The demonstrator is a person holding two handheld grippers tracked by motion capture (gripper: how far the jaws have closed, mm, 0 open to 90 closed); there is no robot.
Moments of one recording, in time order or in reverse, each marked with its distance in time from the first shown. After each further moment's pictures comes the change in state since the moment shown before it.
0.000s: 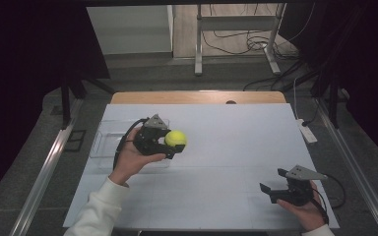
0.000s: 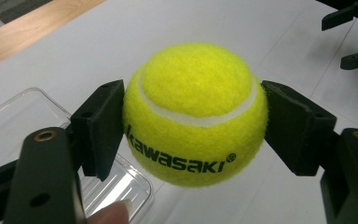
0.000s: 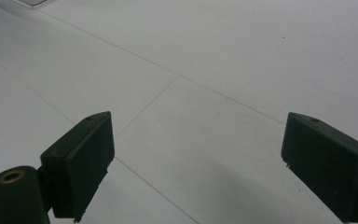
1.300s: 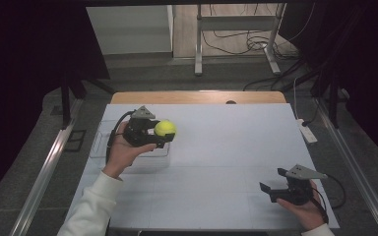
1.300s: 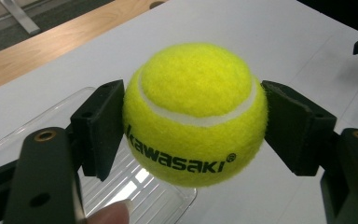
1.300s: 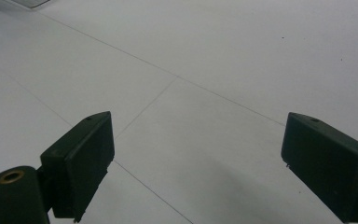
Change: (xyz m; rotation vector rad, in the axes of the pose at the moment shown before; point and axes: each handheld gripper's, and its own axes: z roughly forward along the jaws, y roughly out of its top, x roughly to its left) left arm 0.031 -0.003 -0.012 -0.046 0.074 -0.079; right arm -0.001 0.001 0.001 -0.002 0.001 0.009
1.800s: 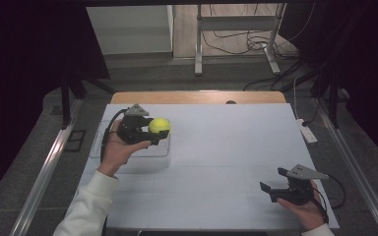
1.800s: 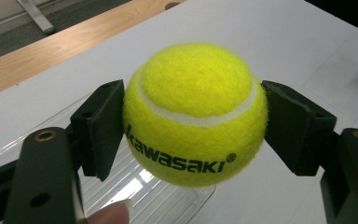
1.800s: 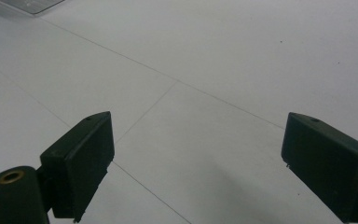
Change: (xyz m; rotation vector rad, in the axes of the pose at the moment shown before) left arm 0.011 -0.002 -0.009 -0.007 0.034 -0.023; right arm 0.000 0.001 -0.002 -0.016 0.001 0.007
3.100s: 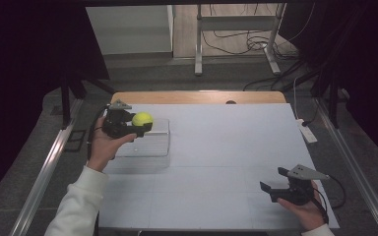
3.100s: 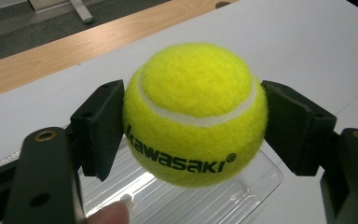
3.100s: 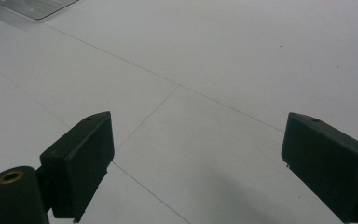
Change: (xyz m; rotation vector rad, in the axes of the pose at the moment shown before) left arm 0.043 -0.012 -0.011 -0.002 0.111 -0.096; right arm 0.001 0.001 -0.002 -0.011 0.003 0.003
